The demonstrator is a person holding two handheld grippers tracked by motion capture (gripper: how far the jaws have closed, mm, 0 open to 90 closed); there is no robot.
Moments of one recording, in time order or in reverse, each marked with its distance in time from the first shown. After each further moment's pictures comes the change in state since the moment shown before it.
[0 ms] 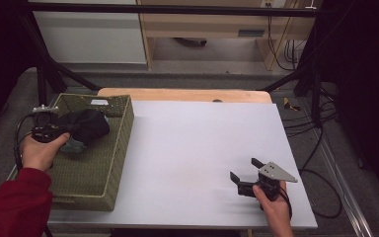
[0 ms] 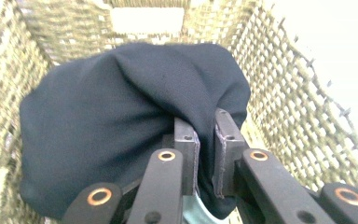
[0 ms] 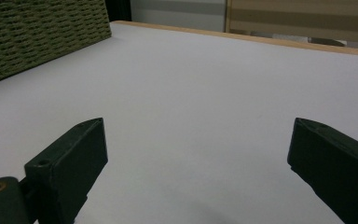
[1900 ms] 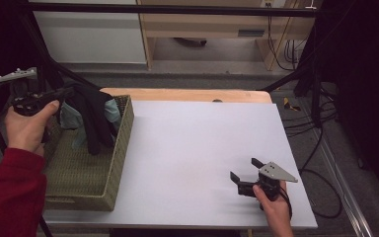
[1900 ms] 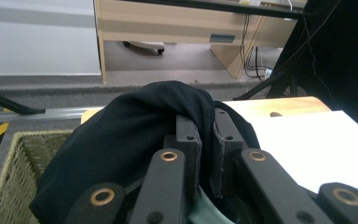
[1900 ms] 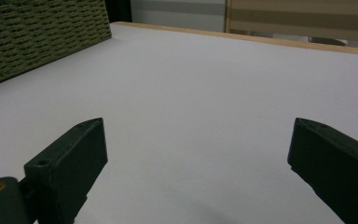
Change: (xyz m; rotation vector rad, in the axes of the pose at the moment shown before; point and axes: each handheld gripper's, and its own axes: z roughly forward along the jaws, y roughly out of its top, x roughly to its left) left arm -0.035 0.076 -0.067 -0.286 -0.089 -0.015; right arm -0.001 0.000 0.000 -0.001 0.004 0.004
